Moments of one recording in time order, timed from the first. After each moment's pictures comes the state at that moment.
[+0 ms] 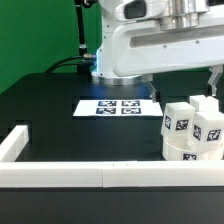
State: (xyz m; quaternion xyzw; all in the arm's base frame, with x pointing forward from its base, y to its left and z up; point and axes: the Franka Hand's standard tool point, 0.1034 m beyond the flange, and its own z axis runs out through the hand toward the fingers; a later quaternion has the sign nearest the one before) arm 0.603 0.066 0.098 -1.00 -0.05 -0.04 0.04
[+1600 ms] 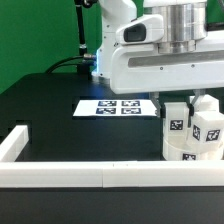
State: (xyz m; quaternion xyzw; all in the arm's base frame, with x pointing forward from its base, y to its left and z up) arm 0.597 0.055 0.073 -1.00 0.06 -0.01 0.03
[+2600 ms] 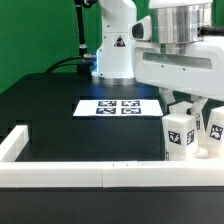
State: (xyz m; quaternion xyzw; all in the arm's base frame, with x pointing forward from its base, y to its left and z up) arm 0.595 0.065 0.072 -0.86 0.51 0.01 0.04
